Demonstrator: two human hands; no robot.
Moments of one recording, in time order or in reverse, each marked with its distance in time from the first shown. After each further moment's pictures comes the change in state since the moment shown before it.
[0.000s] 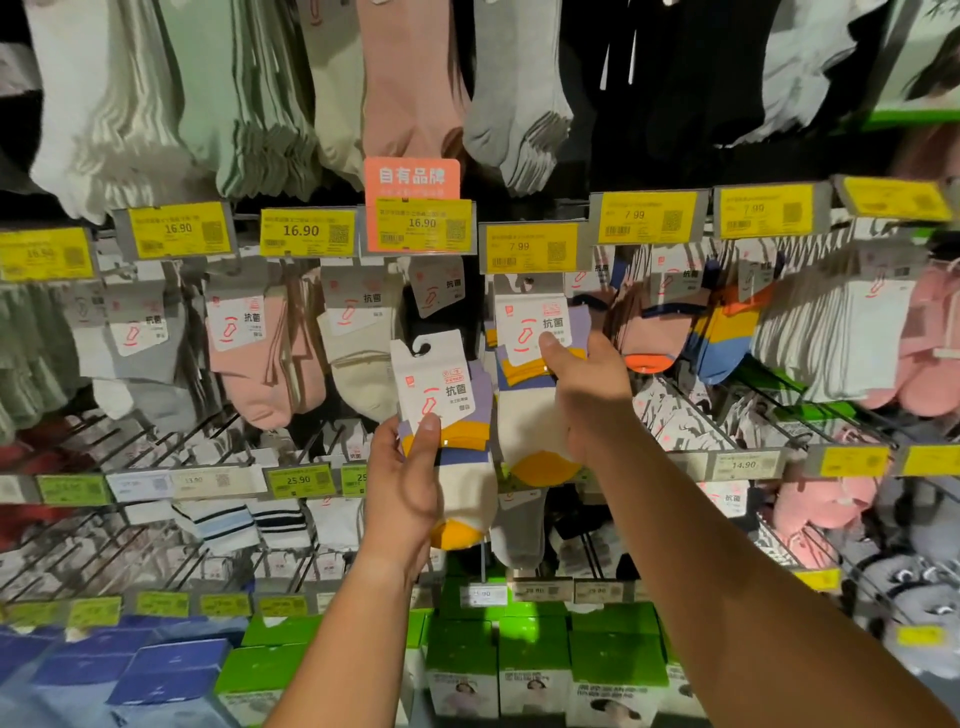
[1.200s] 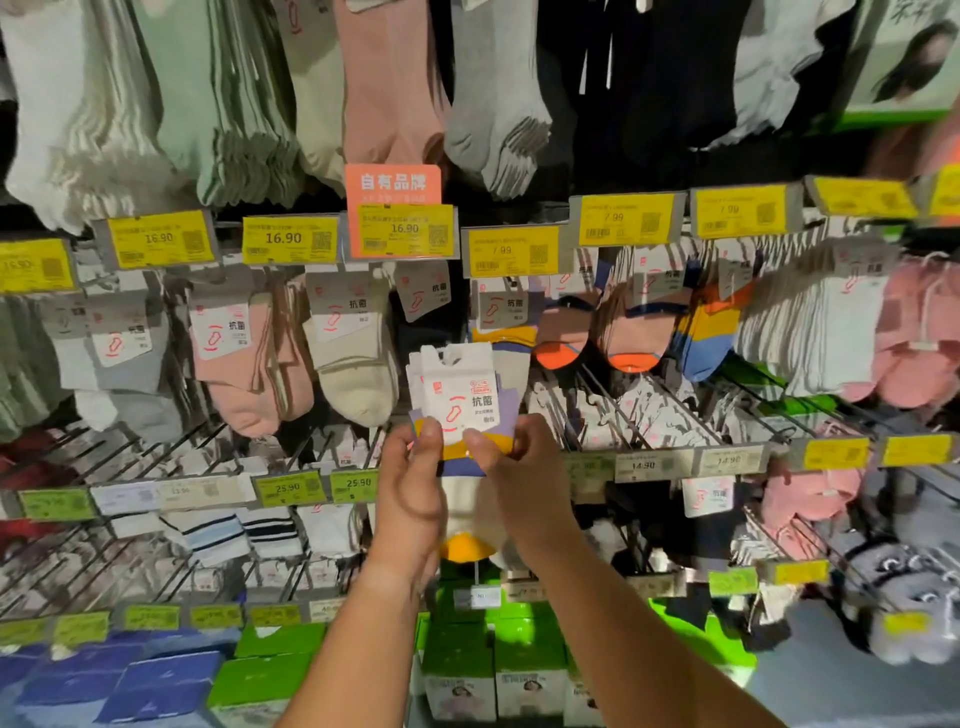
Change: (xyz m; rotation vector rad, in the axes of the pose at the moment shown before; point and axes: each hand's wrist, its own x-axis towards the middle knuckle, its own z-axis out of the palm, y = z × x) left_hand -0.011 -0.005 0.011 -0.033 -0.055 -0.046; right_hand -0.075 0.048 0.012 -0.254 -0.045 -0.061
